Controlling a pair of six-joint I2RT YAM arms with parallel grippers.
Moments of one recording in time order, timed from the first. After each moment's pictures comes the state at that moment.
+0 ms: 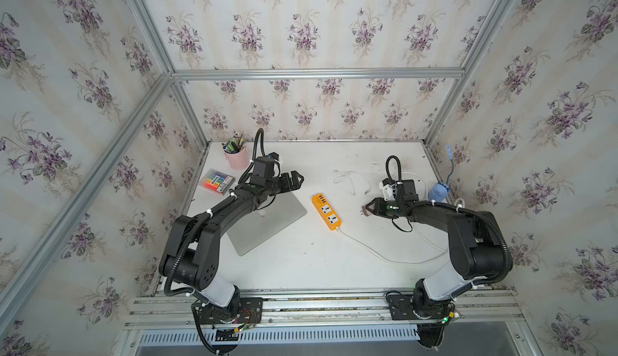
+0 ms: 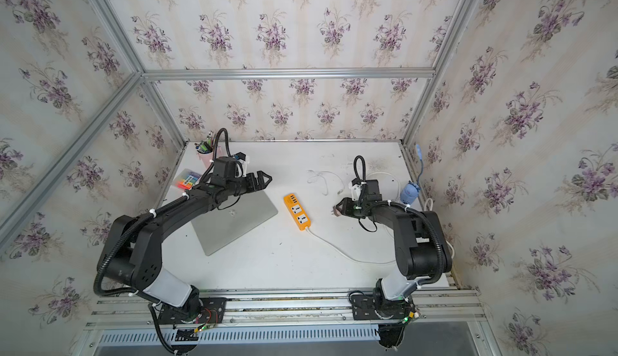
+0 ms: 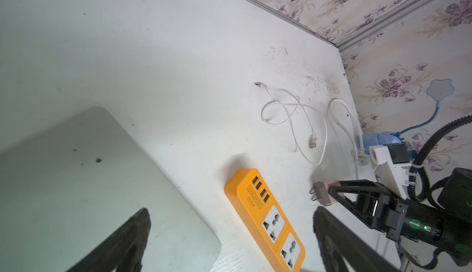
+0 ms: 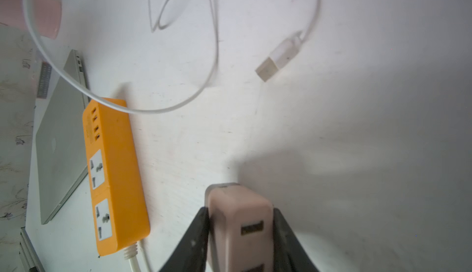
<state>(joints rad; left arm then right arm) -0.27 1.58 1.02 -0.13 0.29 -0.47 0.10 1.61 0.73 -0.12 -0.43 0.26</state>
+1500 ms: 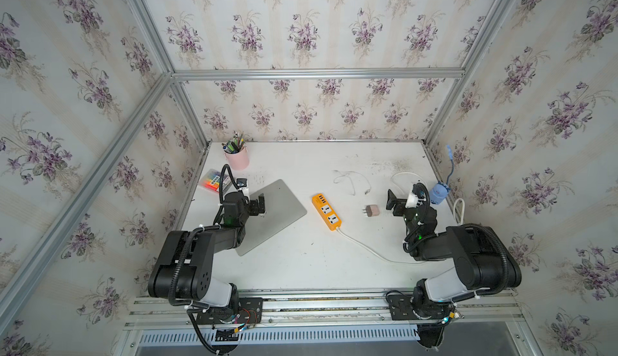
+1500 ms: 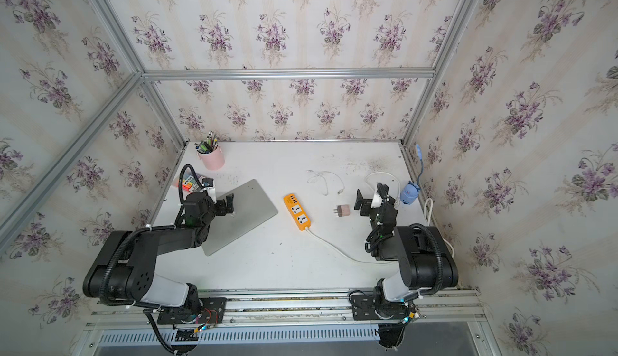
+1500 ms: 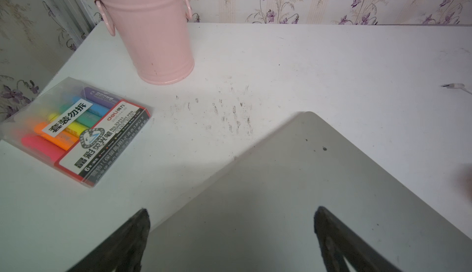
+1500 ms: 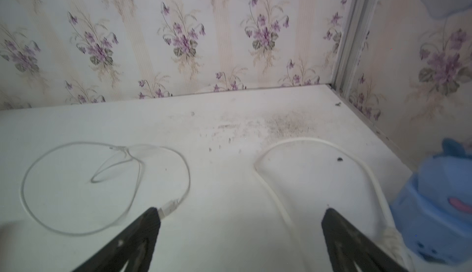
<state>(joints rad) -0.06 1.50 0.45 0.59 -0.03 0.00 0.02 1.53 0.22 1.17 -0.01 0.07</state>
